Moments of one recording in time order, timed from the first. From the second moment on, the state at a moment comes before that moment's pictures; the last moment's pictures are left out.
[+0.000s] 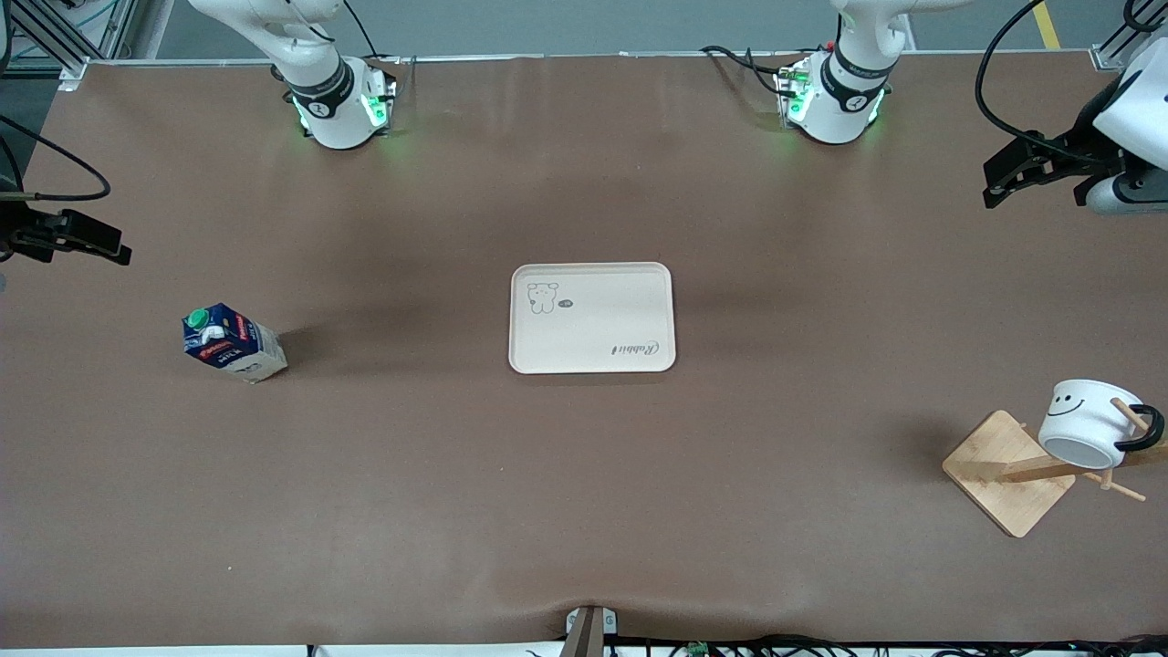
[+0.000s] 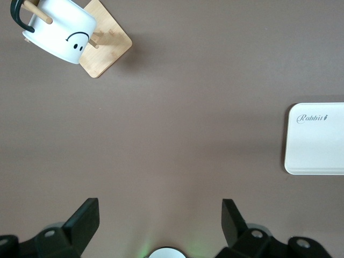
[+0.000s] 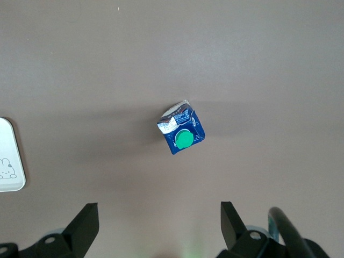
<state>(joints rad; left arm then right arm) 0.05 -0.04 -0.17 -1.49 0.03 1.42 -0.10 -0.08 0.06 -0.01 -1.54 -0.01 1.49 -0.04</state>
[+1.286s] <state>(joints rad) 0.13 -0.03 -0.15 -1.53 0.03 1.48 -0.10 -0.08 0.06 -0.01 -1.53 -0.01 1.49 -0.04</state>
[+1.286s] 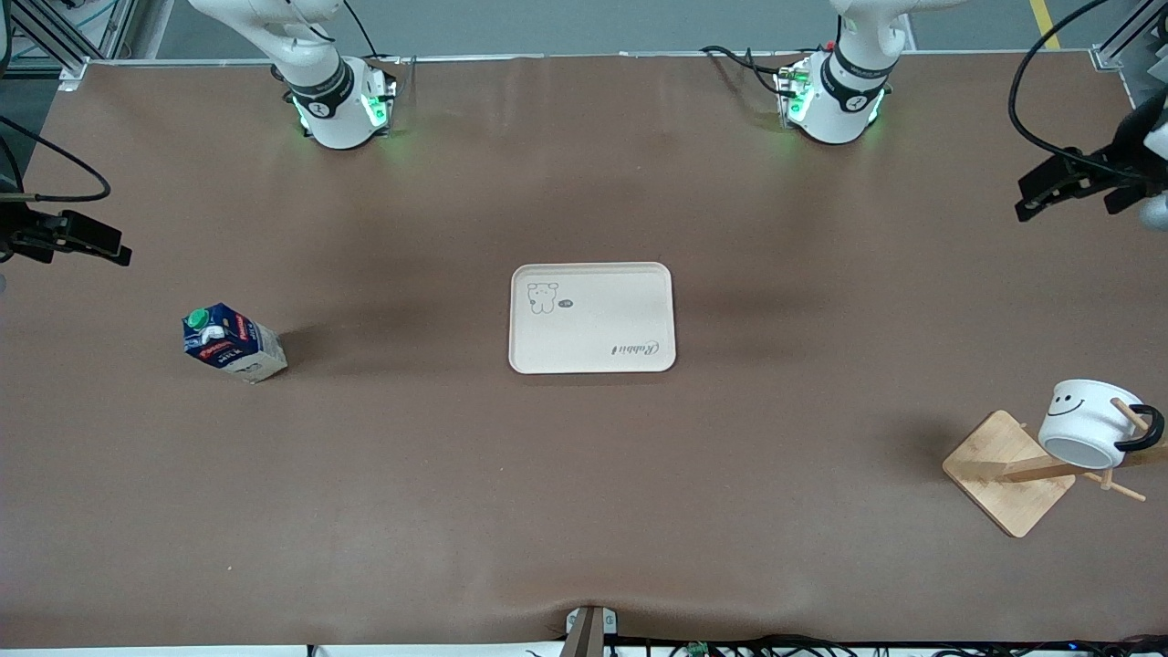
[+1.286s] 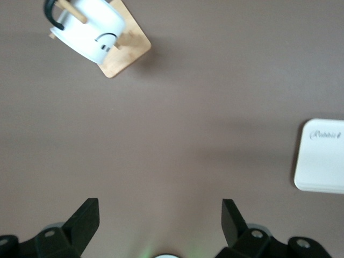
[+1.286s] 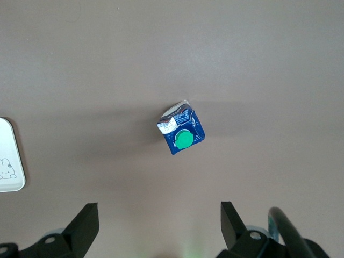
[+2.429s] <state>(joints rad) 0.40 -0.03 -0.15 -1.81 -0.21 1.89 0.04 -0.08 0.06 -0.02 -1.53 -0.01 1.49 -0.04</state>
